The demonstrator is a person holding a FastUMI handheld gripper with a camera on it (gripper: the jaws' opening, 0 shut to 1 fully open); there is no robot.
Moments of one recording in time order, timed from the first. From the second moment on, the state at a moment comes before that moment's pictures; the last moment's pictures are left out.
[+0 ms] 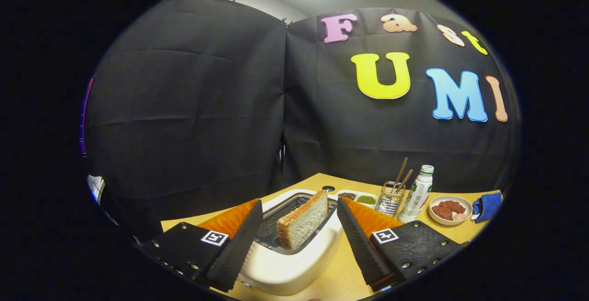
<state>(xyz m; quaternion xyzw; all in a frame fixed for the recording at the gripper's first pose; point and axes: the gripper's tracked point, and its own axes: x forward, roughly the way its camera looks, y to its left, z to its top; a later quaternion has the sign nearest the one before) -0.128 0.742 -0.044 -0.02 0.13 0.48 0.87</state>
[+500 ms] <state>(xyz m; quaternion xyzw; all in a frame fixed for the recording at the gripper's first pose) -0.126 0.751 -0.069 -0.02 0.16 0.48 0.86</state>
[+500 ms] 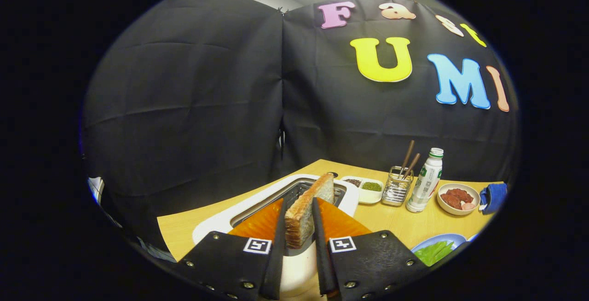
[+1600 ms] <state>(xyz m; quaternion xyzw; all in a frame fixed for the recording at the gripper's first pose) -0.096 0.662 0.030 0.10 0.07 0.46 0.88</state>
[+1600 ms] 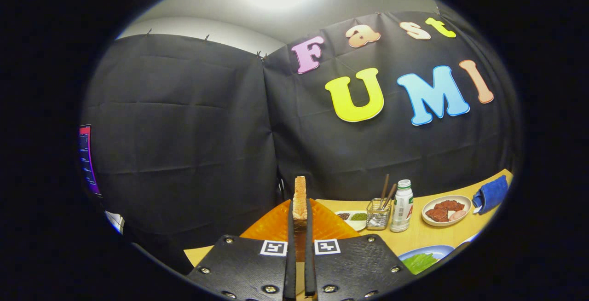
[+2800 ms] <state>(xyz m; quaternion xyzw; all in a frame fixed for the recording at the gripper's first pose) -0.009 0.473 -0.089 -0.08 0.12 0.30 0.94</state>
